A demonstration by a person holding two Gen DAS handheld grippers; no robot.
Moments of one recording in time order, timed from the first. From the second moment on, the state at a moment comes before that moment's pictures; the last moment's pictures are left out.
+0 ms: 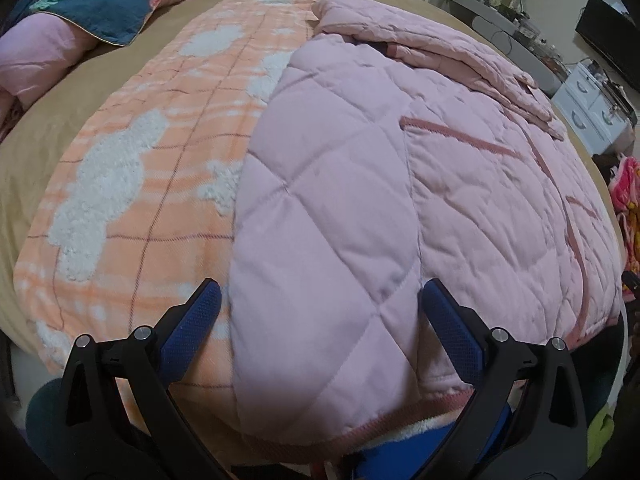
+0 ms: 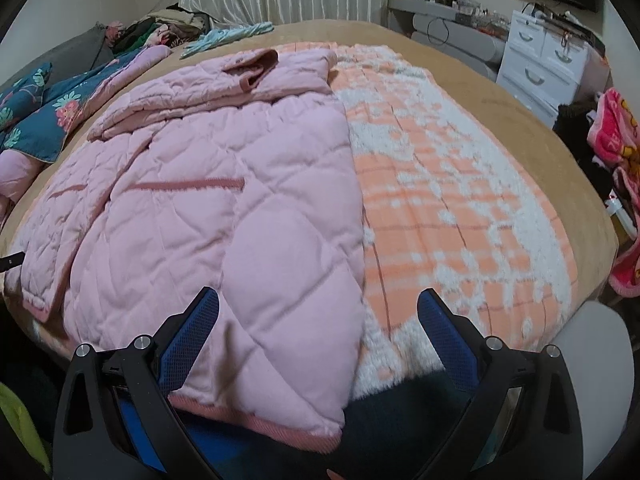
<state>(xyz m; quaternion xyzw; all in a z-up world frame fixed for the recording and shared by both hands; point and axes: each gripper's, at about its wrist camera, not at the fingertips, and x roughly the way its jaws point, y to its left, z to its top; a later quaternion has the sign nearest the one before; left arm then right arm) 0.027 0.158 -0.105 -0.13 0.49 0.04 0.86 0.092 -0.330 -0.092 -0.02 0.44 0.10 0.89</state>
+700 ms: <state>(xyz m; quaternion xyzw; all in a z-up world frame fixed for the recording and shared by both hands) 0.016 0.150 -0.111 -0.15 0.50 0.02 0.85 0.073 -0.314 -0.144 -0.02 0.54 0.20 0.82</state>
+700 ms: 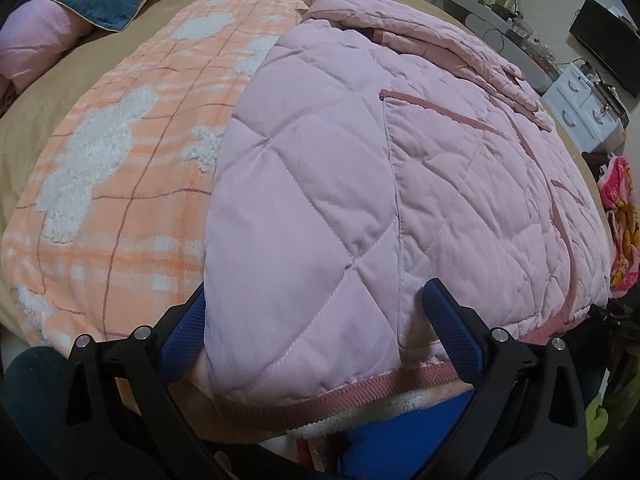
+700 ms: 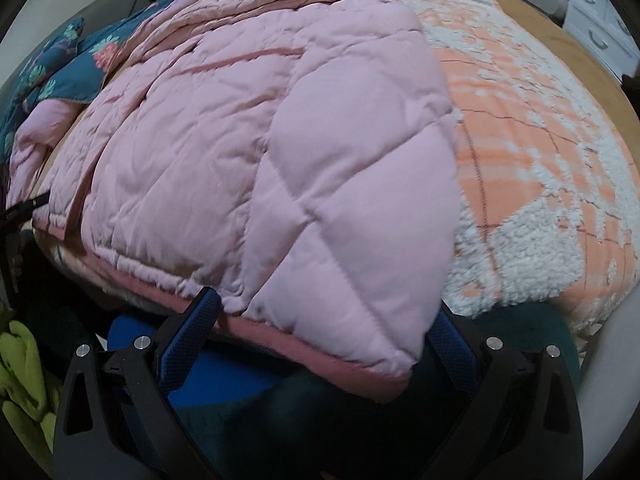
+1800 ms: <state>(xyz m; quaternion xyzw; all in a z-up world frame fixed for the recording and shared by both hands) 0.015 0.123 -0.034 -0.09 0.40 0.01 0.91 0.074 -0.312 -0.015 0.05 0.33 0.25 0.91</state>
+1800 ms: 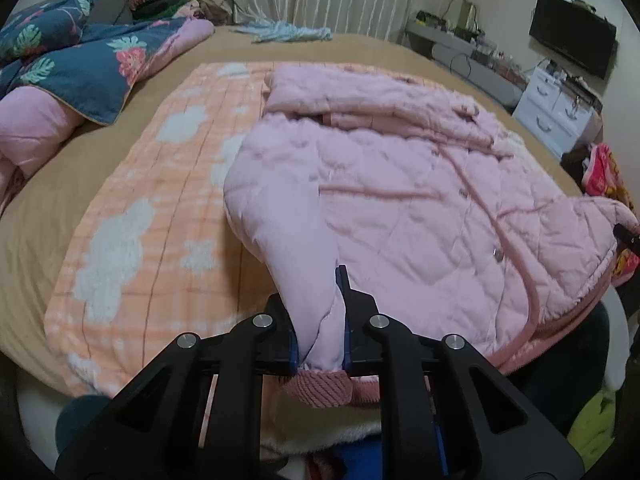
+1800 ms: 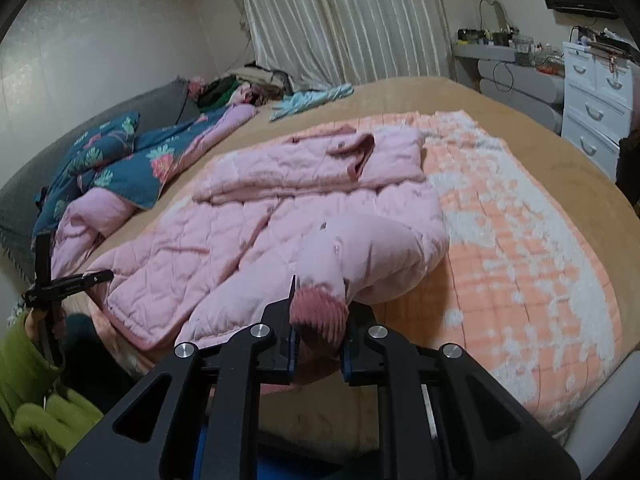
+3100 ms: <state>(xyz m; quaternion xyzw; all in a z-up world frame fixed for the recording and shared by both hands) 0.107 0.141 0.109 -0.09 0.28 0.04 0.96 0.151 -0.316 0.094 0.09 0.21 0.20 0.95</state>
